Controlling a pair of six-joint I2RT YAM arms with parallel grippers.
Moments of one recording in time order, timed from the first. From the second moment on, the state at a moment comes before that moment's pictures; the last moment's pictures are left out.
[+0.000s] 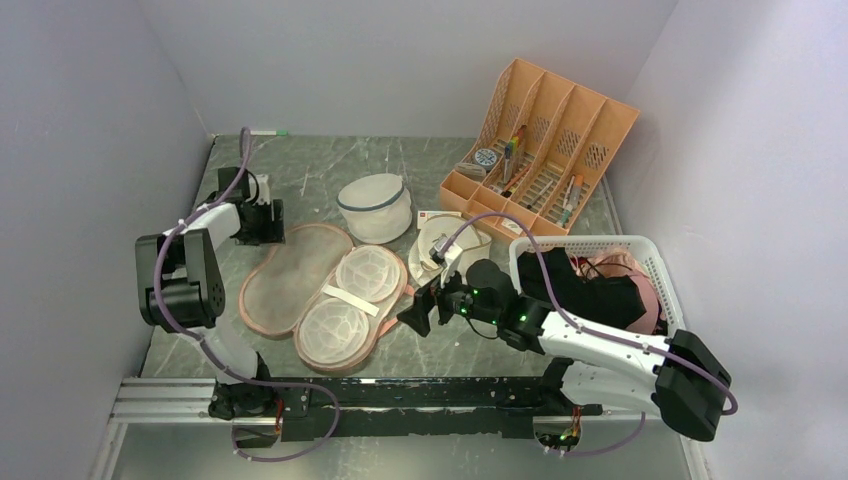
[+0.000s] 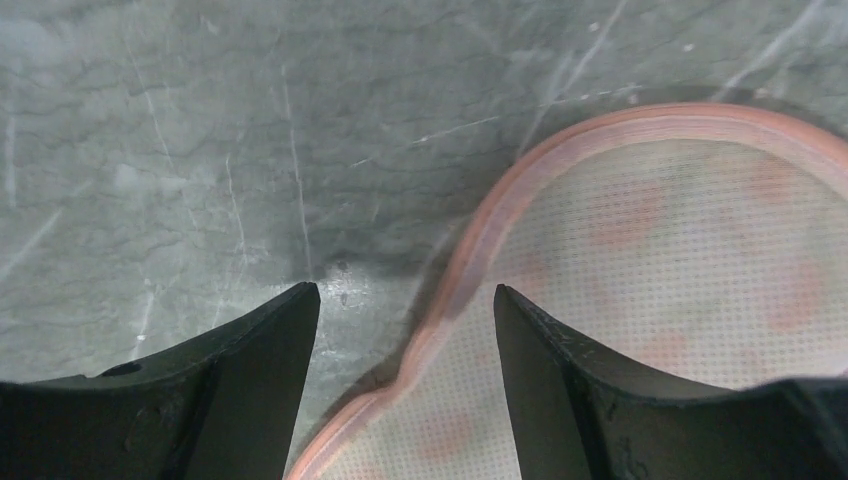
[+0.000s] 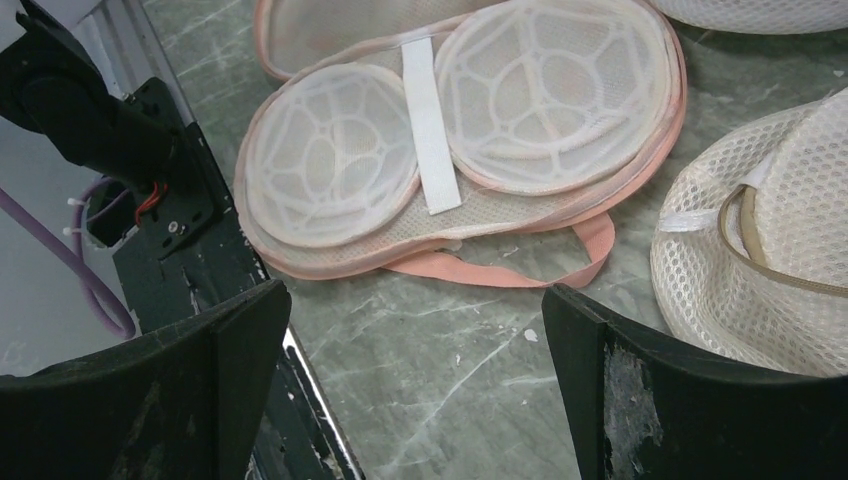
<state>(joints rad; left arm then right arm) 0.11 1.72 1.05 -0.37 0.09 0.07 0.96 1.04 0.48 0.20 -0.15 0.30</state>
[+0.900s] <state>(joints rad) -0.08 1.40 1.06 -0.51 -0.01 -0.14 0.96 1.06 0.48 0.19 -0.11 0.32</state>
